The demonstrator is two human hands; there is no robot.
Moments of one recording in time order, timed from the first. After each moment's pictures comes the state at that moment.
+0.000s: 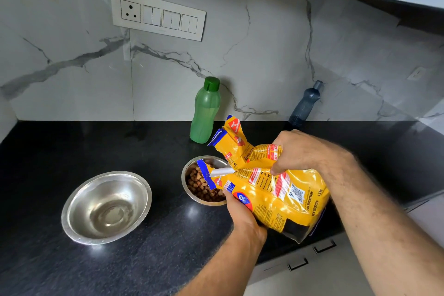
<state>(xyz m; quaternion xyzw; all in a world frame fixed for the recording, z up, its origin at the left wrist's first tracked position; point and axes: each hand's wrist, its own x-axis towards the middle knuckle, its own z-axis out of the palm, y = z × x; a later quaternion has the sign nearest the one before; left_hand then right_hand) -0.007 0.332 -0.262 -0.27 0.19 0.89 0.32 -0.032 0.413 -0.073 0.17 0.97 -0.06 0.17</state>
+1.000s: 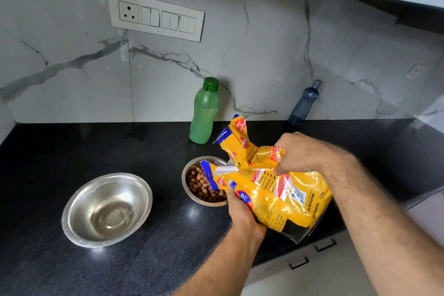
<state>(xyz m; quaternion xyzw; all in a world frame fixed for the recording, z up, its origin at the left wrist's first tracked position) -0.013 0.326 -0.254 -0.23 0.17 0.89 0.36 -0.028 0.414 -0.074 0.18 0.97 -0.06 0.18</state>
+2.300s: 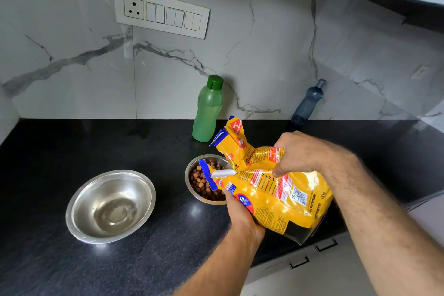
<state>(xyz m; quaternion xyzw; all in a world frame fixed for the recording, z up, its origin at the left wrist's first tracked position) -0.014 0.319 -0.262 -0.24 0.16 0.89 0.35 -0.034 0.403 -0.073 0.17 0.96 -0.06 0.20</state>
